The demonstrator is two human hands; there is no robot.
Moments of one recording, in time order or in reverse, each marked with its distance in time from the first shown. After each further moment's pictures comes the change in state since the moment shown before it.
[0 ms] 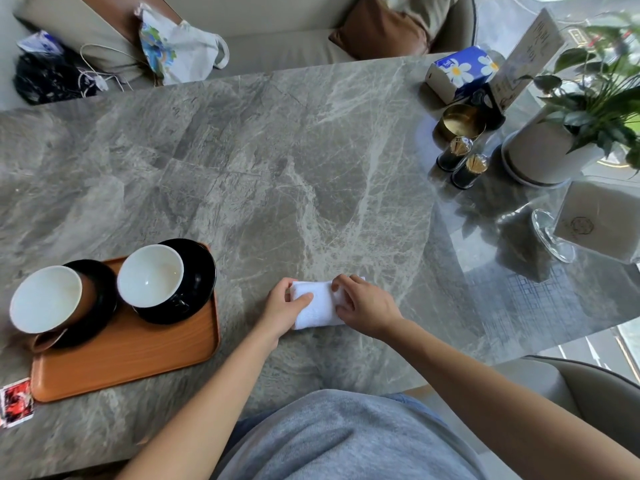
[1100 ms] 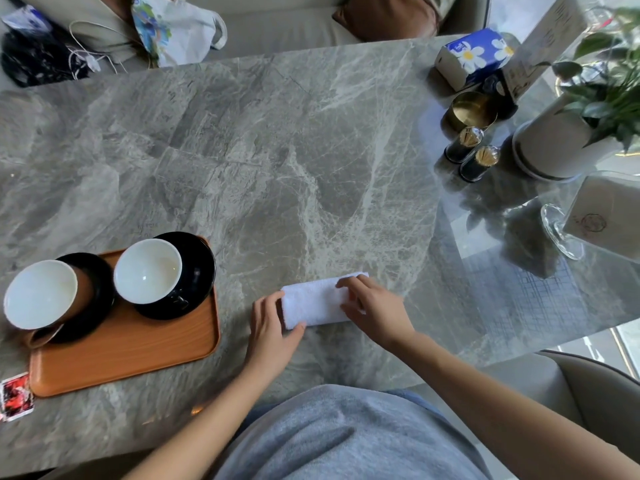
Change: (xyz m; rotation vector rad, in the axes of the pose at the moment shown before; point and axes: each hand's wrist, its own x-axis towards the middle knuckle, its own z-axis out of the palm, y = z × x) left_hand -0.026 -0.051 -0.013 0.487 0.176 0.274; right_hand -0.017 0.010 0.007 0.081 0.145 -0.098
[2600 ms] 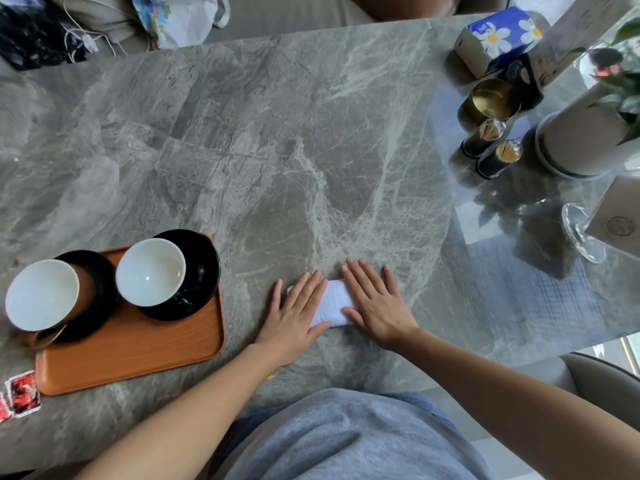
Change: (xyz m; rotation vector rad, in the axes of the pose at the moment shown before) left_hand 0.037 -0.006 0.010 0.879 -0.341 0.413; right_hand 0.015 0.021 0.019 -0.348 -0.201 -0.095
